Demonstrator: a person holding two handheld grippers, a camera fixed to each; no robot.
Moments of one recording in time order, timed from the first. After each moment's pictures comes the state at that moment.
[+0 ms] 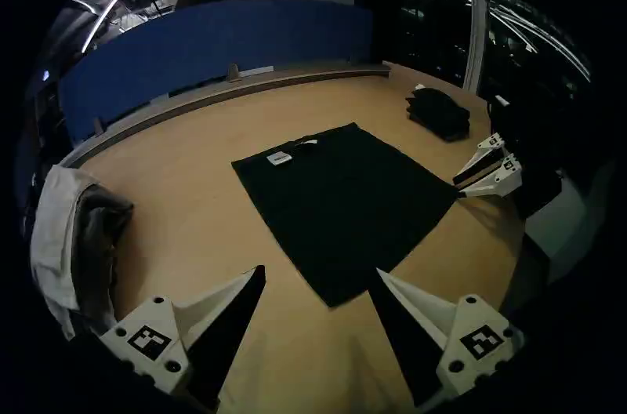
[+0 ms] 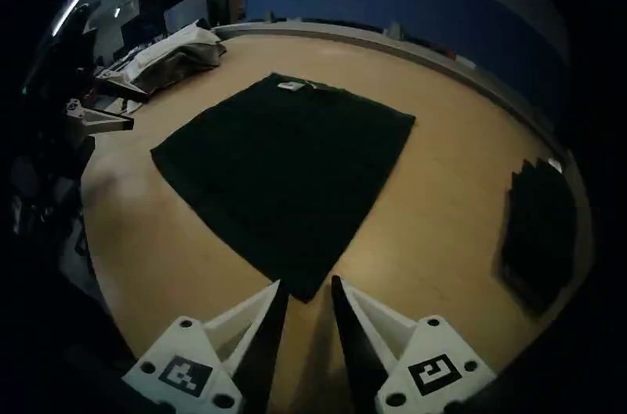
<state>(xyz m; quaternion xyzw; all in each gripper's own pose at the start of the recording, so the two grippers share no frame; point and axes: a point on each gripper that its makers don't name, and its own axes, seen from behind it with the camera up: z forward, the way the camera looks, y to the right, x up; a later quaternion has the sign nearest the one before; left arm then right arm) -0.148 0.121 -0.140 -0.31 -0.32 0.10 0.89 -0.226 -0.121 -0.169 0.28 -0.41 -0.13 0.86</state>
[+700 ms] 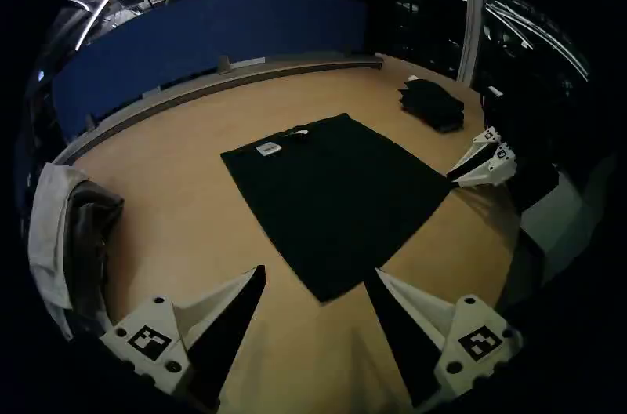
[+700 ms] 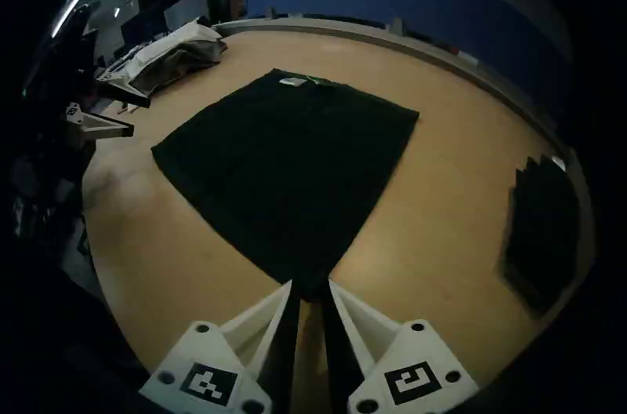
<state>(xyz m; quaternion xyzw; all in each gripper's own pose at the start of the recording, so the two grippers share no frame) -0.159 0.125 -0.150 -0.32 -0.34 0.10 0.88 -0.231 -0.122 -0.171 0.29 -0.42 -0.13 0.85</state>
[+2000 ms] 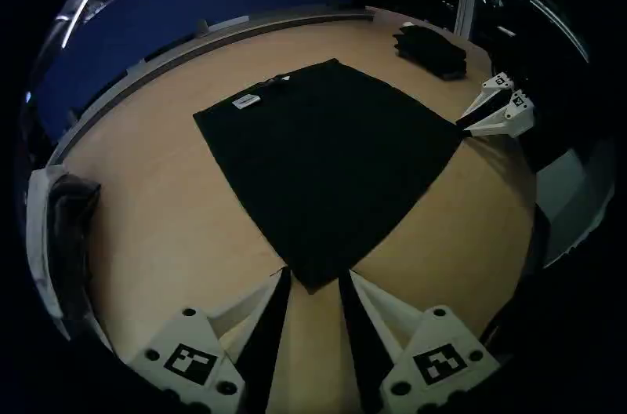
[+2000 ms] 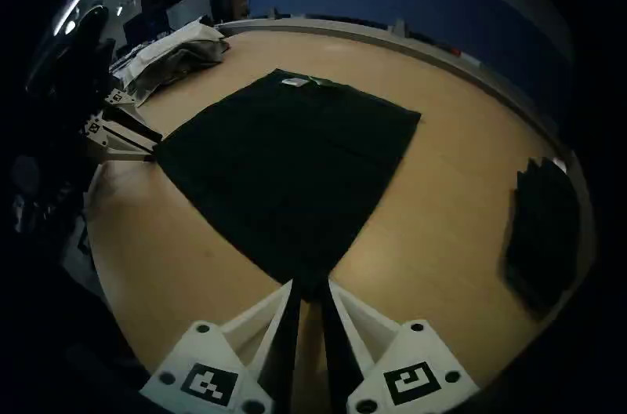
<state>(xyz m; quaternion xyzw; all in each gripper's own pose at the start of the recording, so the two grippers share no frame) -0.215 0.136 -0.160 -0.32 -0.41 0.16 0.84 -0.230 -0.116 -0.167 0.29 -0.41 -0.13 0.85</state>
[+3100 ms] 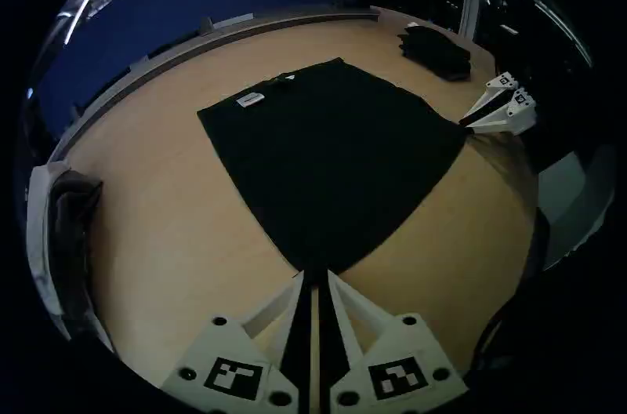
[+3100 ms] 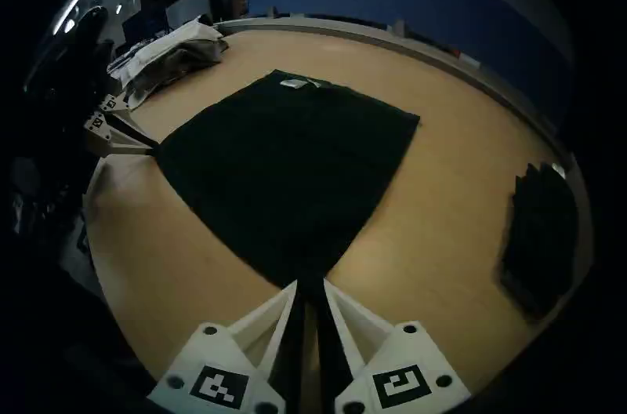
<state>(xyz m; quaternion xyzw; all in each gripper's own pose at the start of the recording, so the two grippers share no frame) -0.213 0.134 -0.159 -0.31 -0.41 0.15 0.84 -0.225 -0.117 -0.164 0.29 -0.42 -0.13 0.85</state>
